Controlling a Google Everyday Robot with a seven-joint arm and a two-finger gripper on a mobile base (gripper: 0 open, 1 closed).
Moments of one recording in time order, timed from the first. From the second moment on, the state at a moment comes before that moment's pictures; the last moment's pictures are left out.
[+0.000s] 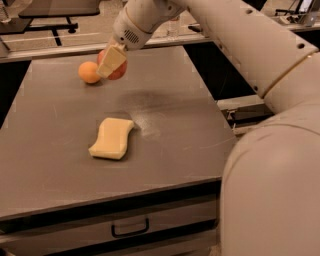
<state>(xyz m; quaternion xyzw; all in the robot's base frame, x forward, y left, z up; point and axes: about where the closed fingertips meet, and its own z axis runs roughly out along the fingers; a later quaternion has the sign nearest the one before) 0.668 0.128 0.947 -0.65 0.67 0.17 0.32</state>
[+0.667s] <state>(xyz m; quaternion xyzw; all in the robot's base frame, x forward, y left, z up) 0.690 0.130 0.918 -0.63 0.69 0.17 0.31</state>
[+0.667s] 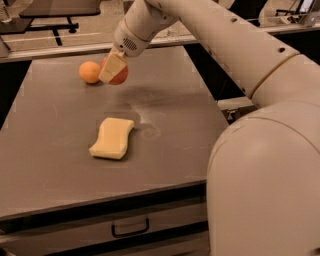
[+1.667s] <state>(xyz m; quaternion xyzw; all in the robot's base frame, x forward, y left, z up) 0.729 0.111 0.909 -0.62 0.70 0.10 0.34</state>
